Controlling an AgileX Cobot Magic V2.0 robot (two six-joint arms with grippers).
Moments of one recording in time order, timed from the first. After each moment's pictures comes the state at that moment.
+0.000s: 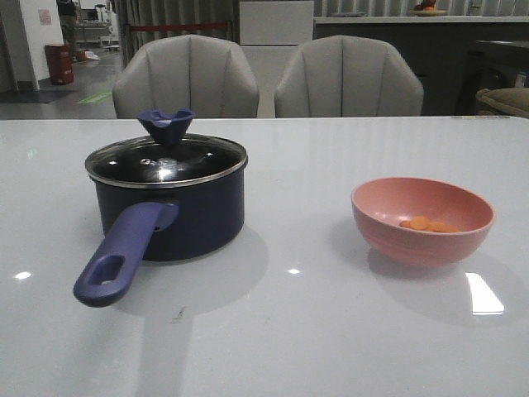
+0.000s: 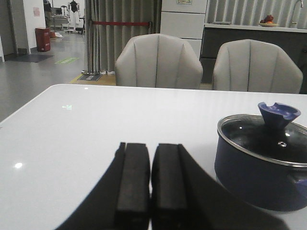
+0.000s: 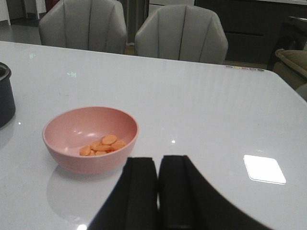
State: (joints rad) left arm -0.03 0.00 0.00 -0.01 0.06 -0.07; right arm 0.13 -0.01 0.03 -0.01 0.13 0.00
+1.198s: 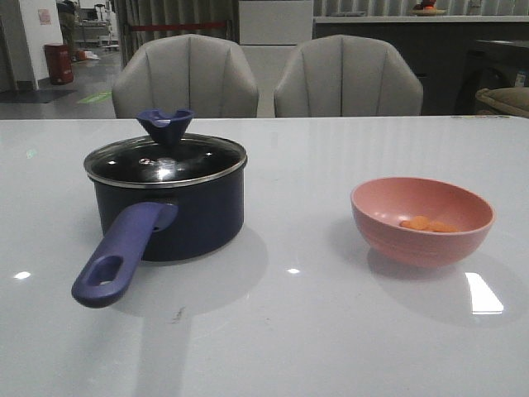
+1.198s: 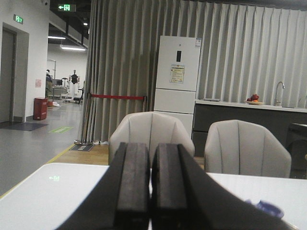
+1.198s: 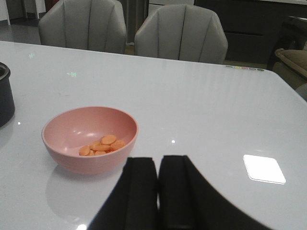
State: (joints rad) left arm -0.03 0.00 -0.10 -0.05 -0.12 -0.07; right arm 0.13 -0.01 0.03 -0.01 0.13 0.00
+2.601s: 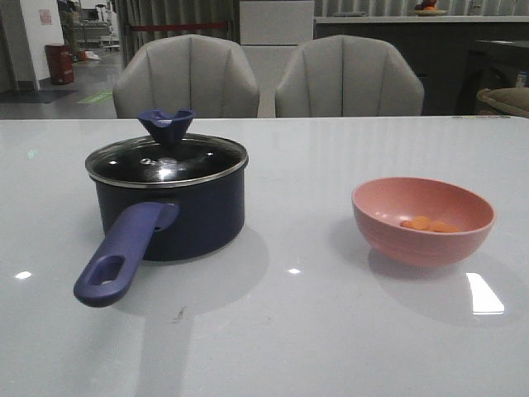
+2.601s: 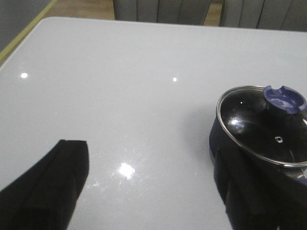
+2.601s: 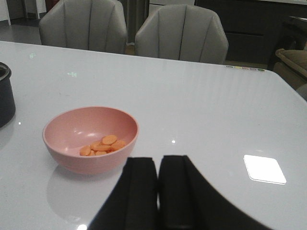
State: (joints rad) left arm -0.03 0.62 -0.60 -0.03 0.46 -0.07; right arm 0.13 -0.01 0.03 -0.01 0.13 0.00
